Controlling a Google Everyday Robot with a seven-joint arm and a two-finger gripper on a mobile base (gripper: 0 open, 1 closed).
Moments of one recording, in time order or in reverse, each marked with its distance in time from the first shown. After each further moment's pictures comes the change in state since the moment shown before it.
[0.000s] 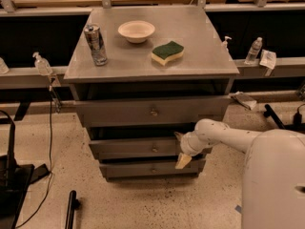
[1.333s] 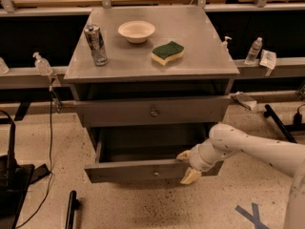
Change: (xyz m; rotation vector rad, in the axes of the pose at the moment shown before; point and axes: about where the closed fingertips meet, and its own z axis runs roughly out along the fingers) arm -0.023 0.099 -0.071 -0.190 -0.093 0.023
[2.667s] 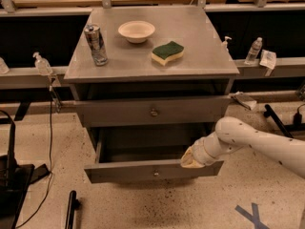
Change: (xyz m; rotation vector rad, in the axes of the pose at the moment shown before) arm -0.014 -0.012 -0.036 0.047 -0.026 -0.023
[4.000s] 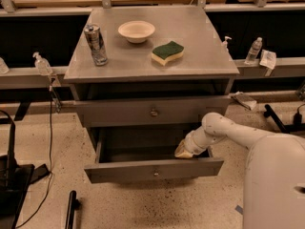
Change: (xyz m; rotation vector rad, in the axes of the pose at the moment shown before) arm 0.042 -0.079 0.074 0.016 0.025 0.144
